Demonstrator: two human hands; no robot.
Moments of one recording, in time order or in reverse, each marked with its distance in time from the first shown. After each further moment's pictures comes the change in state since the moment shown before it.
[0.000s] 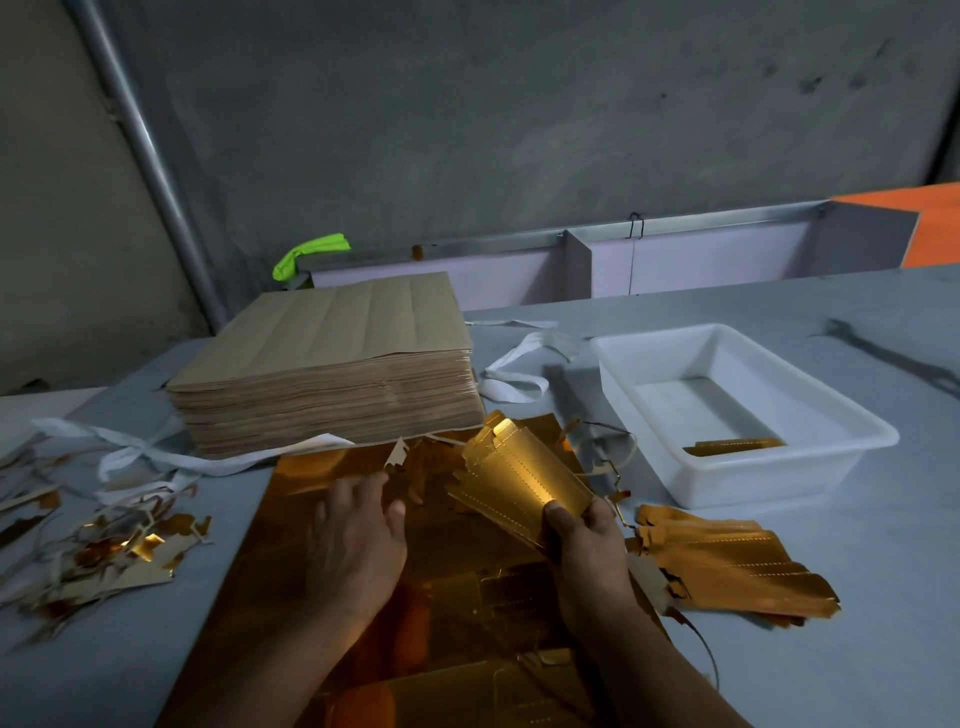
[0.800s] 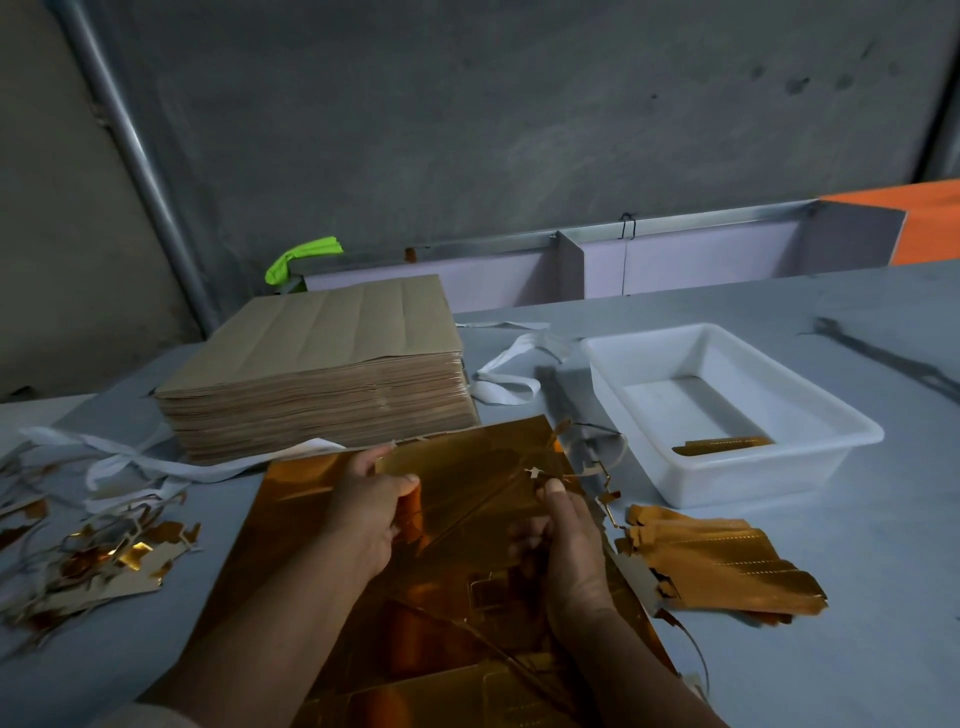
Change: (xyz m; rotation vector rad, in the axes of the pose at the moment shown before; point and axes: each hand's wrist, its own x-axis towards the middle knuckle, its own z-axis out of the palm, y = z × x) left_hand 0.035 0.044 -0.011 -1.143 -0.197 -0.574; right_hand -0.009 0.001 0.008 -0.033 -0.054 -0.147
